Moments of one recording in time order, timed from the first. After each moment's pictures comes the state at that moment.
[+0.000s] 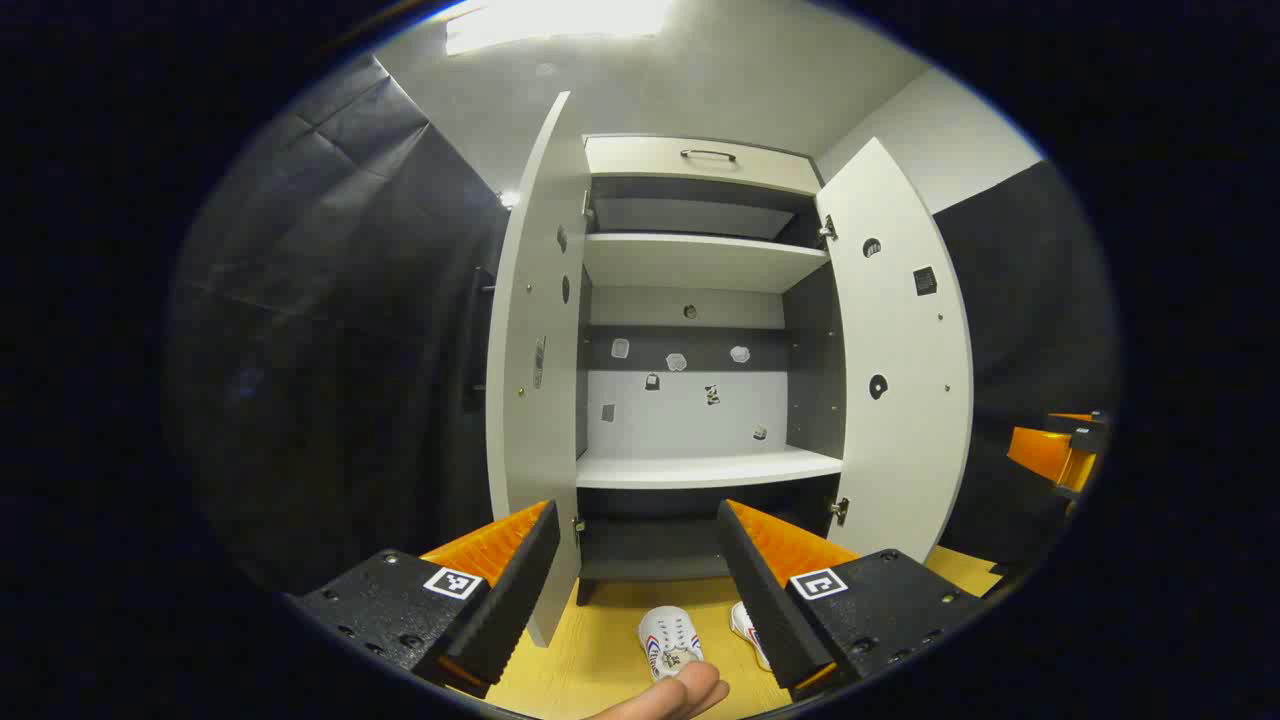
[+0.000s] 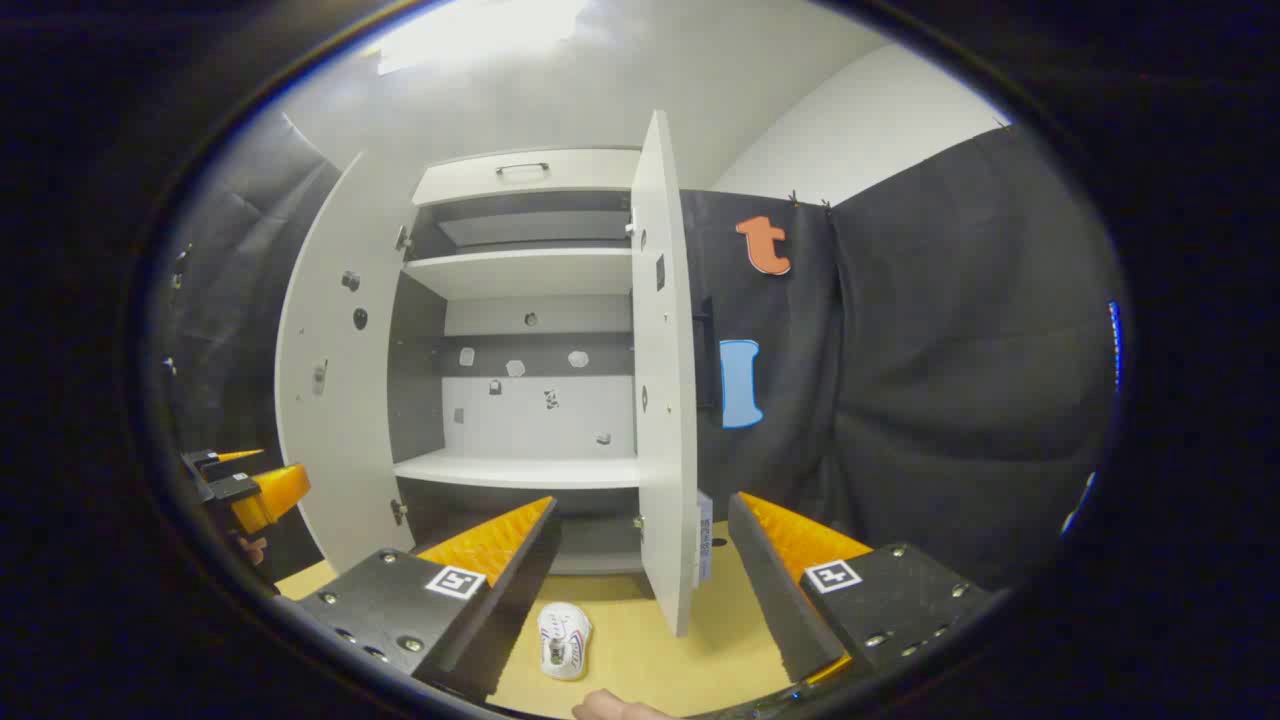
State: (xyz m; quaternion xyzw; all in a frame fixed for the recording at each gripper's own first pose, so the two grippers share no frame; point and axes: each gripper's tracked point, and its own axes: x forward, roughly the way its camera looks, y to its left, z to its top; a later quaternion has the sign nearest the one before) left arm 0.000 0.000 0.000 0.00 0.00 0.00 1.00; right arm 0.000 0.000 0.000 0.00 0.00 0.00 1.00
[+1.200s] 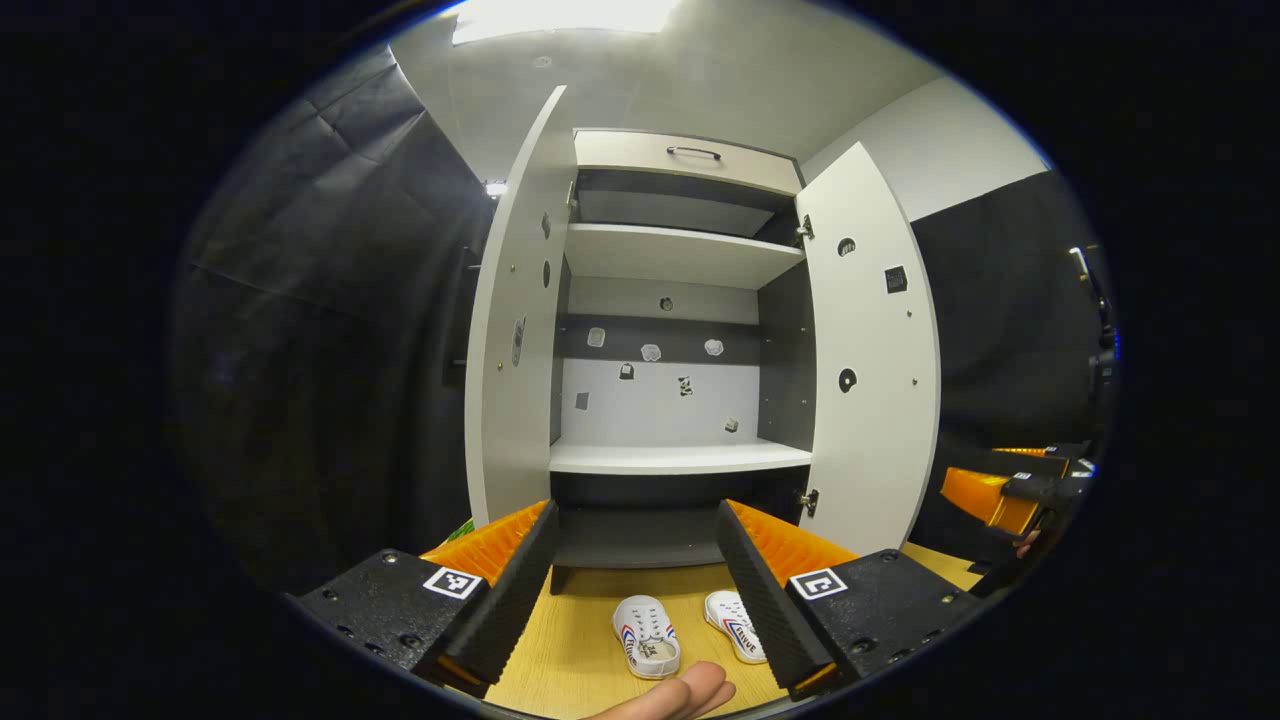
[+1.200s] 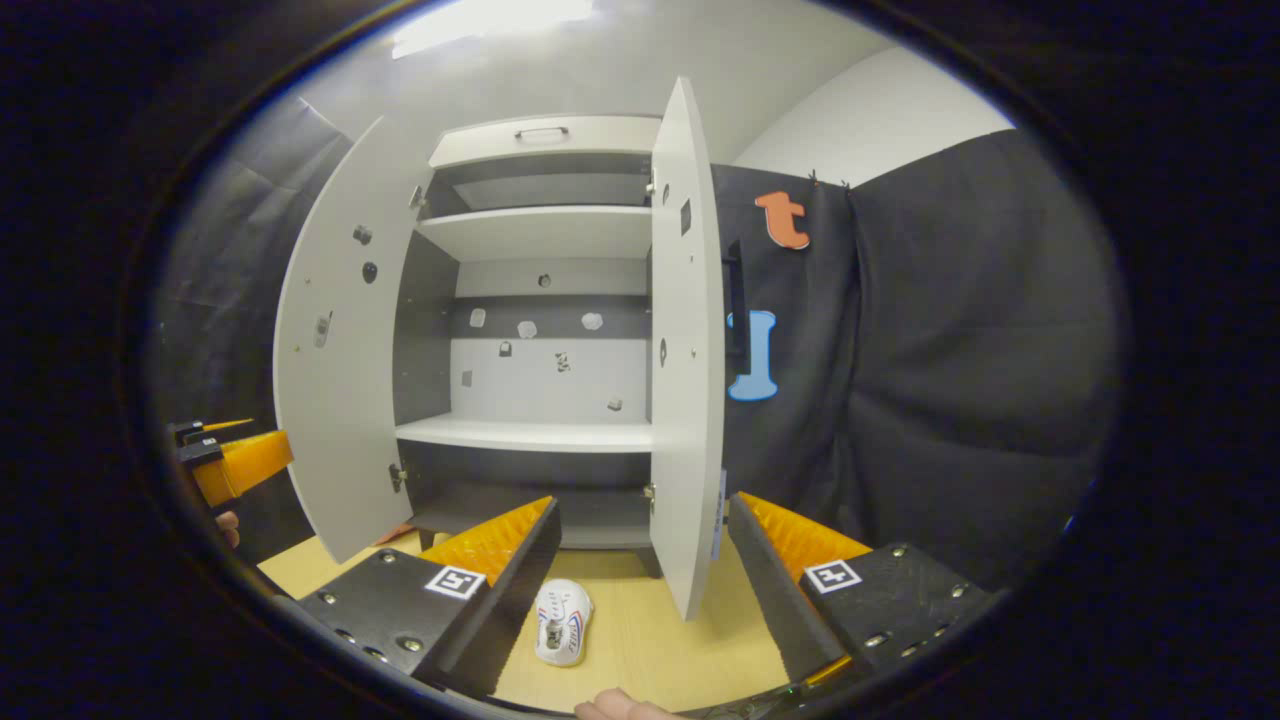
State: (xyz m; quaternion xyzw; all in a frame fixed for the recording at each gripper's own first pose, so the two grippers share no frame) left arm -0.013 -0.010 -0.022 -0.02 0.01 -0.03 1.00; right arm 0.022 0.012 -0.059 -0.01 0.05 0.02 1.00
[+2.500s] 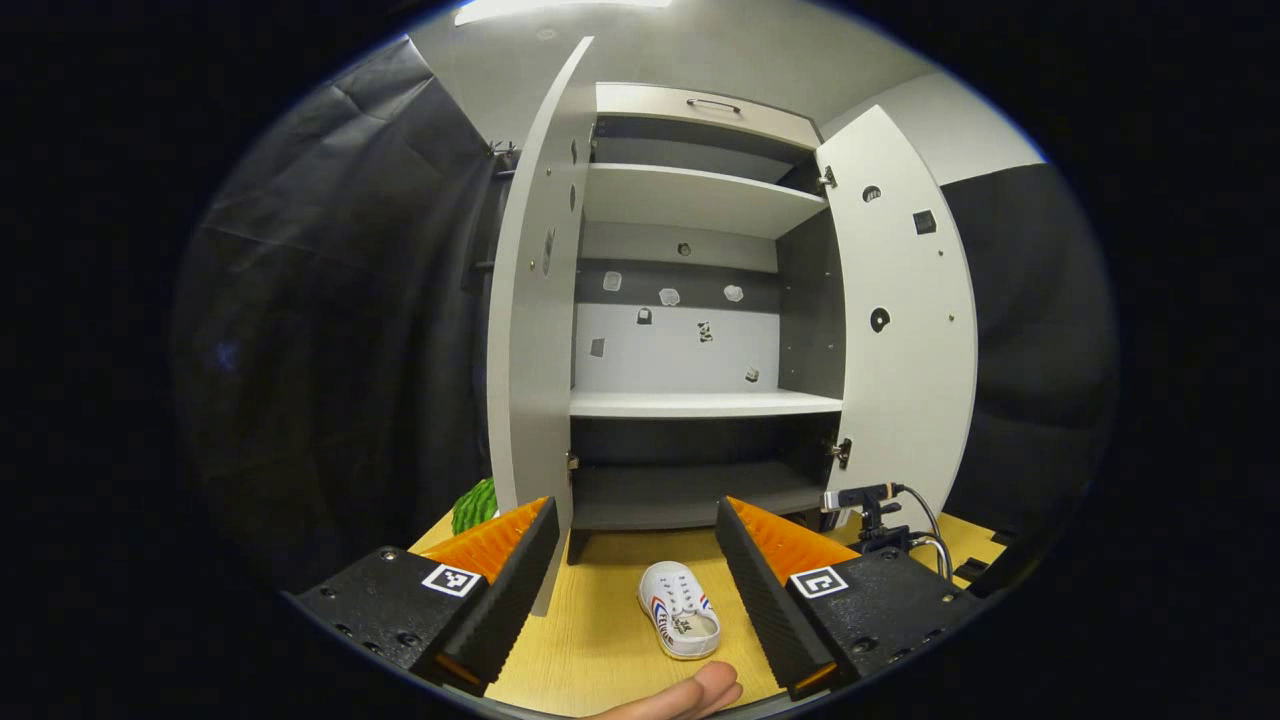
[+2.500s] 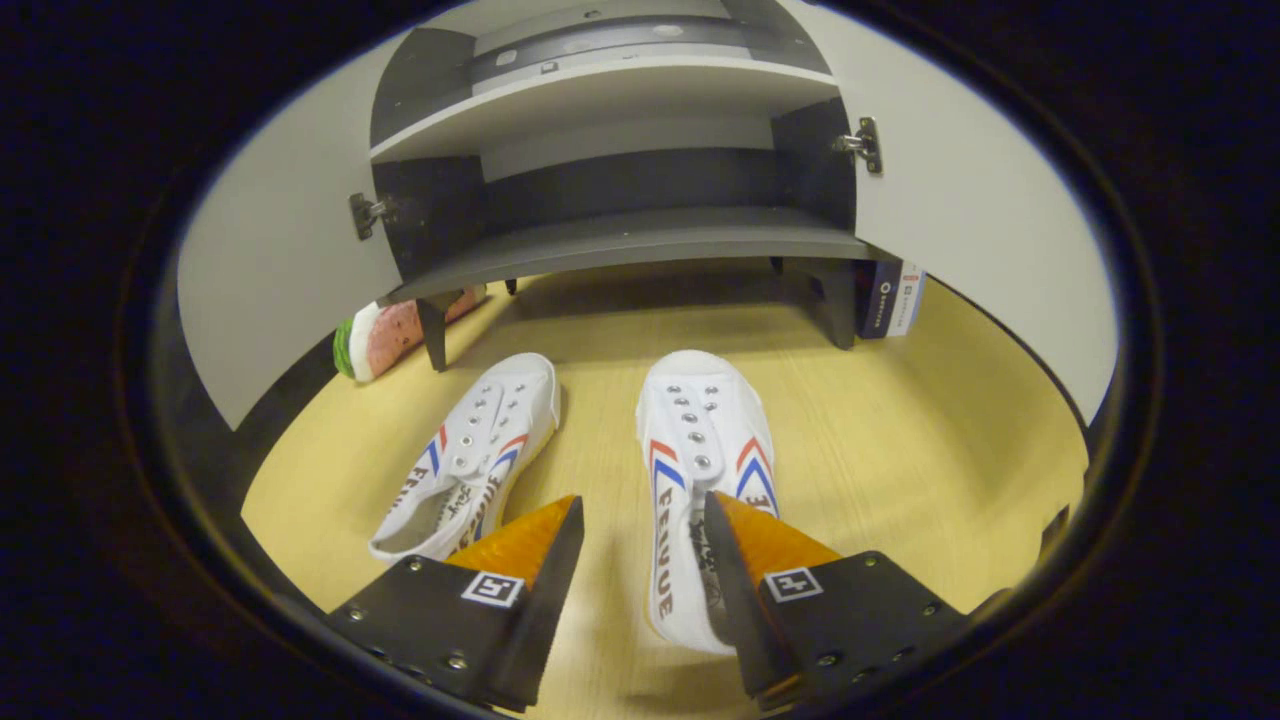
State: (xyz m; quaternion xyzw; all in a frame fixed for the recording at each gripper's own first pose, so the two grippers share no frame) left arm 0.007 0.021 -0.094 -0.02 0.07 -0.03 1.00; right arm 0.100 0.161 -0.416 0.01 0.37 0.10 0.92
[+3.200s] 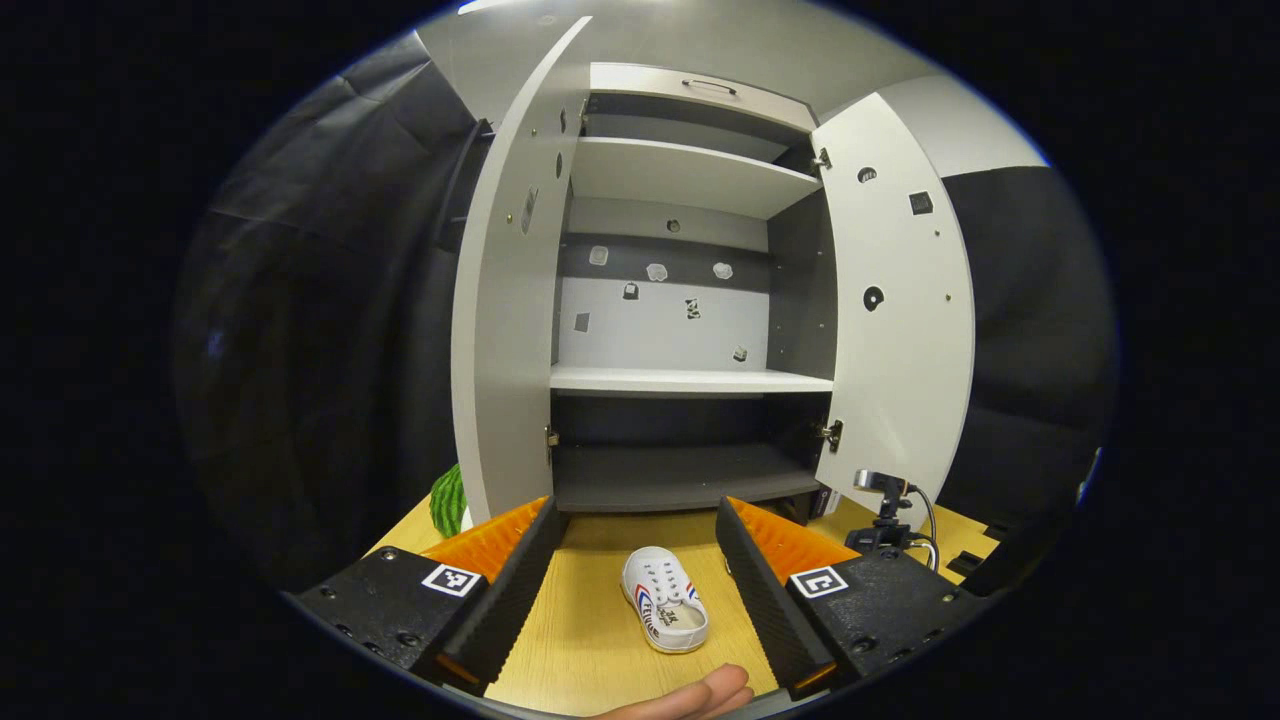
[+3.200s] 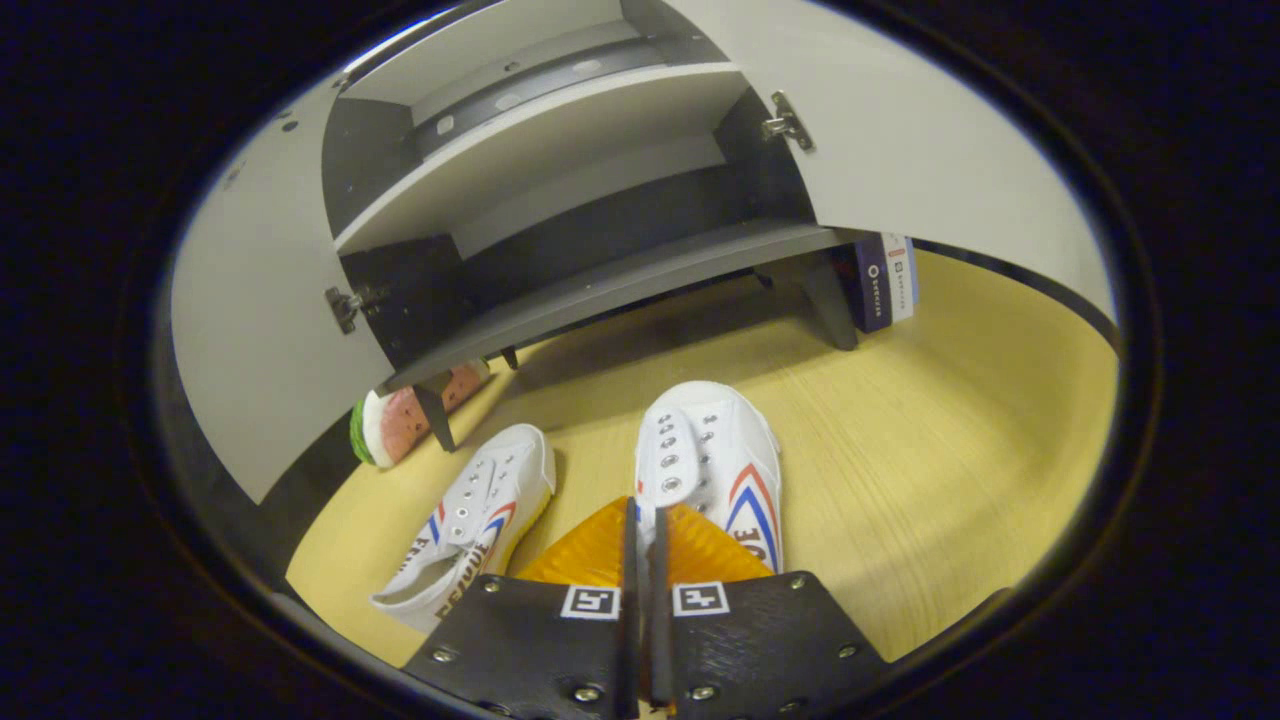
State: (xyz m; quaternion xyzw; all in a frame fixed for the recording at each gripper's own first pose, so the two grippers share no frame) left arm 0.018 0.009 -0.120 -0.03 0.09 -0.05 0.99; right arm 0.135 0.151 -0.407 0.15 0.28 0.11 0.94
